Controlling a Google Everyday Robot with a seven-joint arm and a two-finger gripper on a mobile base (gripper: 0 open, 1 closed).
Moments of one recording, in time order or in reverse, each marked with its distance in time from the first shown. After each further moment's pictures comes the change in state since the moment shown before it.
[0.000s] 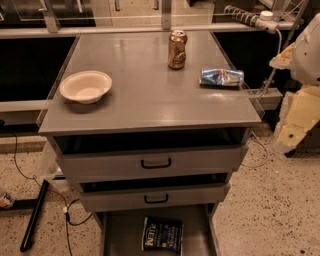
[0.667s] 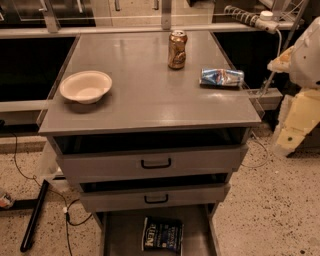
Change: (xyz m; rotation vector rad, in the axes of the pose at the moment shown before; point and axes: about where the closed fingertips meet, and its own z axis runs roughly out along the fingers) arm -0.002 0.004 0.004 -0.014 -0.018 -0.005
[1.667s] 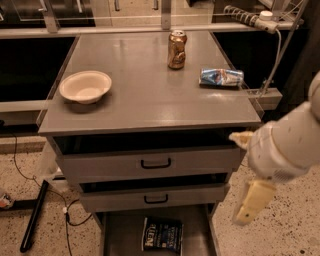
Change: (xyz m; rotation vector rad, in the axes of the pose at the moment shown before) arm -0.004 0.087 0.127 -0.100 -0.146 -0.056
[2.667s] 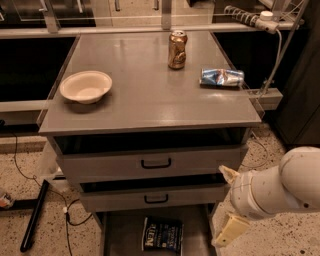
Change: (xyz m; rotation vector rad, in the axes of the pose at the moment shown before) arm 0.037 0.026 0.120 0.064 -0.104 0.068
